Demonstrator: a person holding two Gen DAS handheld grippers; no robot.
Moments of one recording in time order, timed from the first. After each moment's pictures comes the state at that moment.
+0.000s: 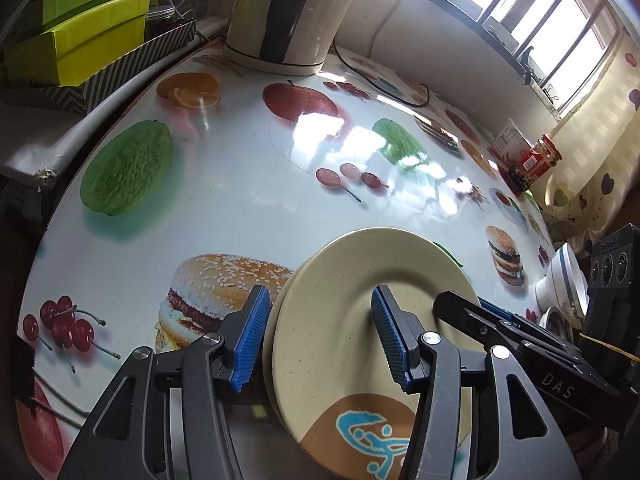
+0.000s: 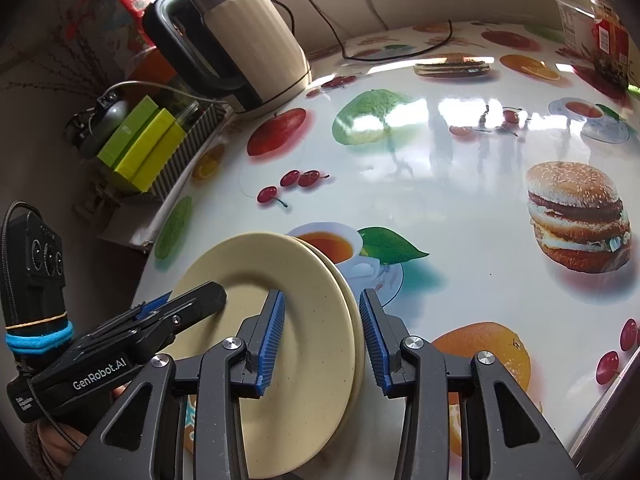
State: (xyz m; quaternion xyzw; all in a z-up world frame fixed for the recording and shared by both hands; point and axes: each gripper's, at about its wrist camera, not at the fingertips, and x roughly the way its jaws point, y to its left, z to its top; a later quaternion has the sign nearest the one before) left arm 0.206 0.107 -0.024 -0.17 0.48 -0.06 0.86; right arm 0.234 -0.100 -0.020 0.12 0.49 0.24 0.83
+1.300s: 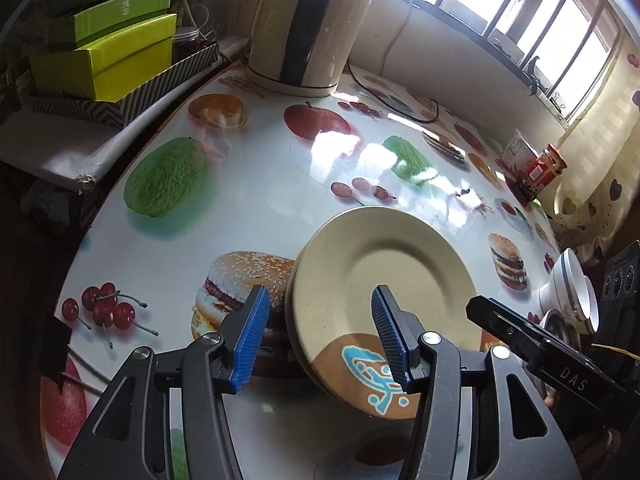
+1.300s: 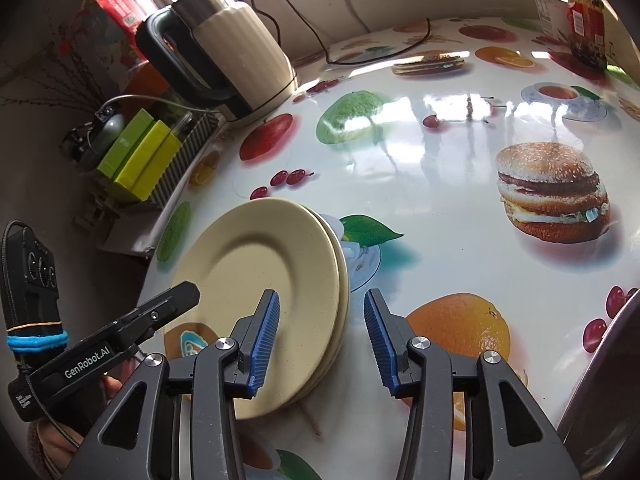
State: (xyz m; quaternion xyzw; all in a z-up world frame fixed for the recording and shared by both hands) left arm 0.181 0.105 0.003 -0.15 0.46 -0.02 0.87; right arm 0.215 -0.122 -0.011 0.14 0.48 0.23 0.84
